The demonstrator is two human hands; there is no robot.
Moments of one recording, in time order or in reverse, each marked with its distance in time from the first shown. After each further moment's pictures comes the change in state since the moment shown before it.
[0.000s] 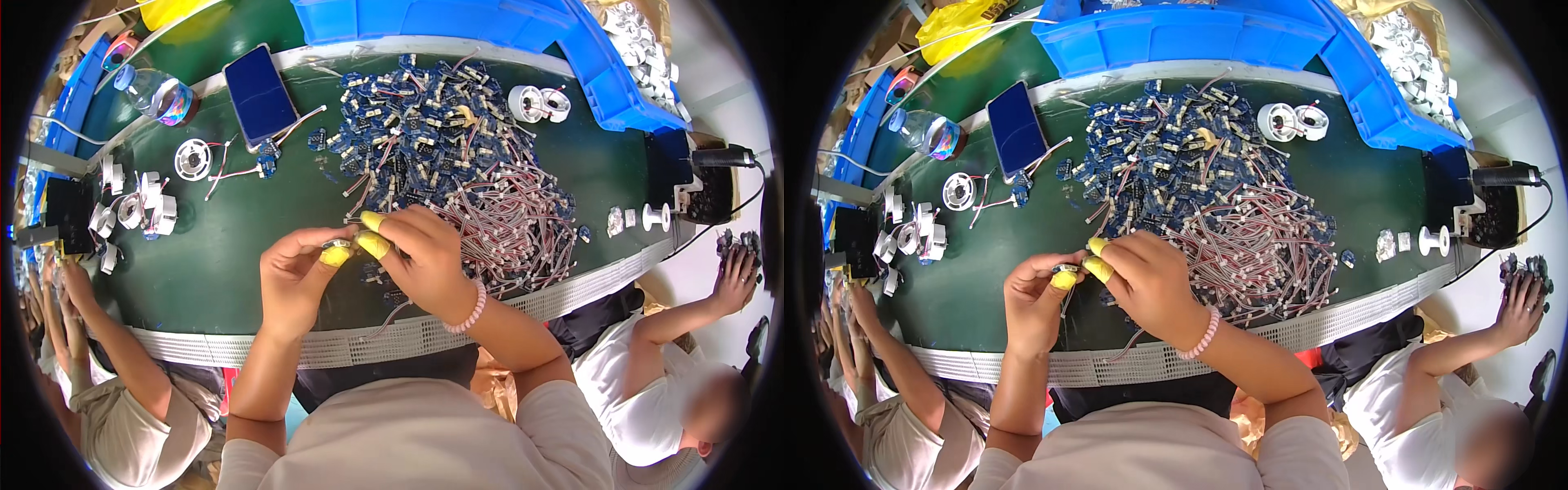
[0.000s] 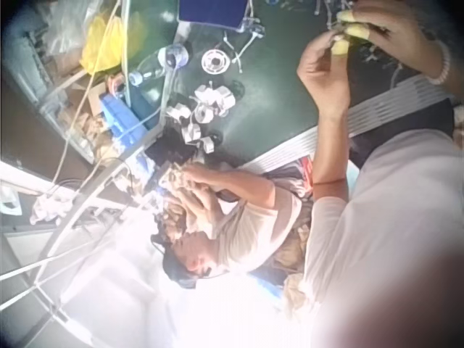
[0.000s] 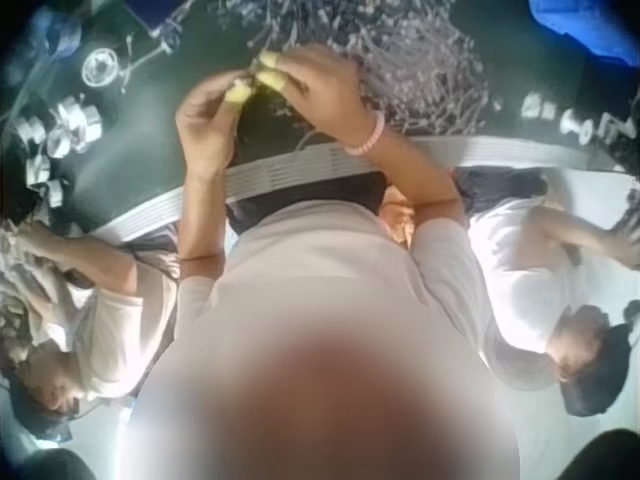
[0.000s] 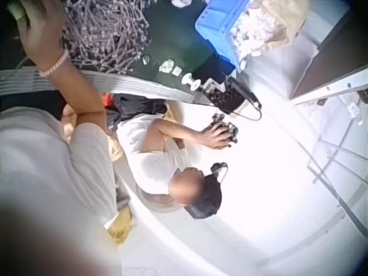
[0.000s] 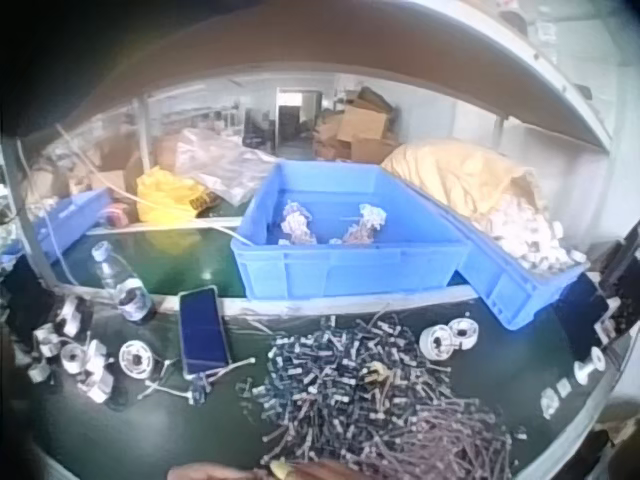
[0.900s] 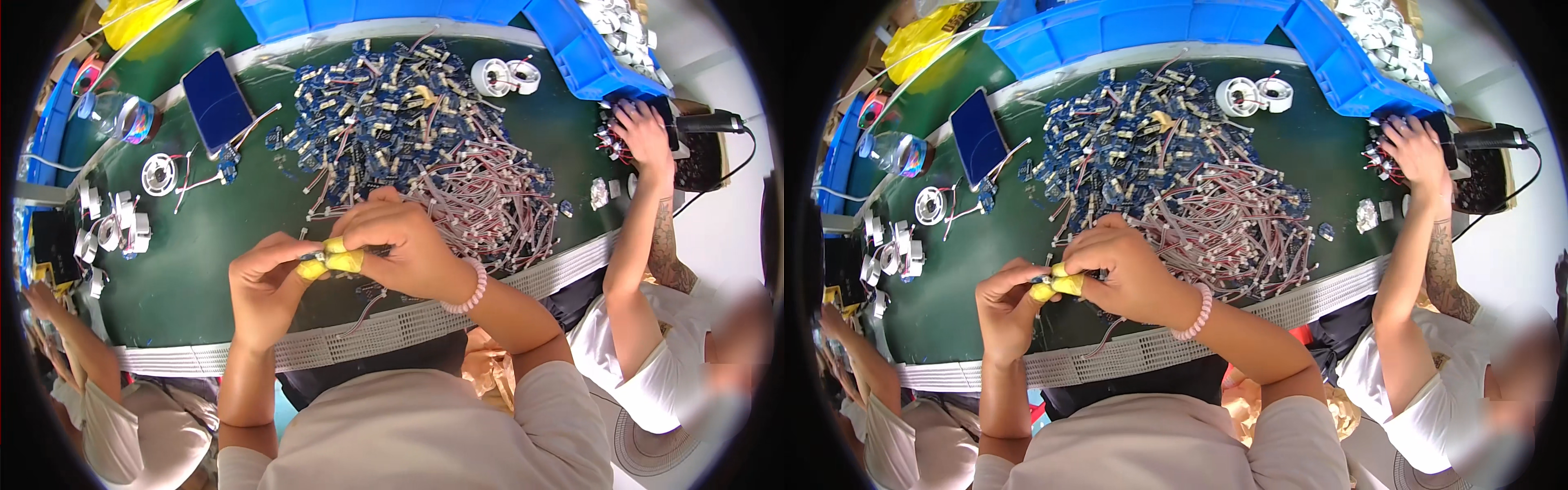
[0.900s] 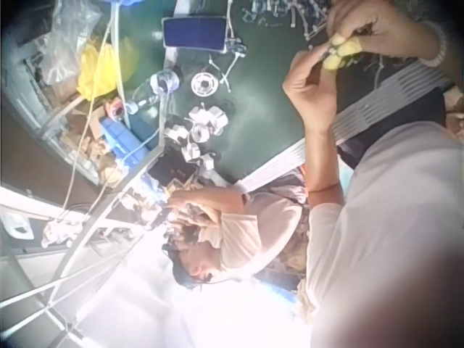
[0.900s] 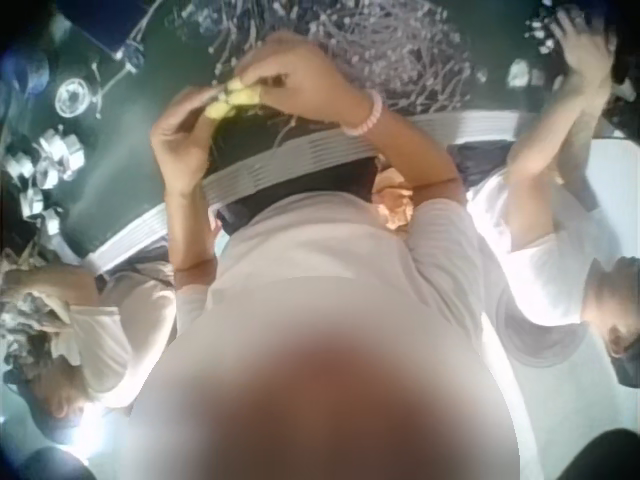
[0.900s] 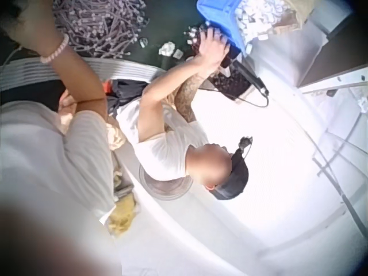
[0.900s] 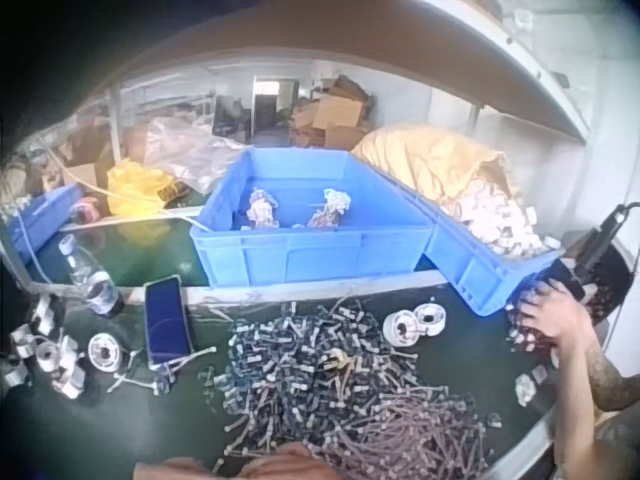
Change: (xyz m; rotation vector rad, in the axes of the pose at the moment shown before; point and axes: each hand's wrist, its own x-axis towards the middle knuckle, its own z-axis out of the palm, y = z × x) left_hand 0.000 0.013 0.007 0.226 -0.126 0.002; right_hand 0.005 0.009 -0.026 0.413 -0.263 0.047
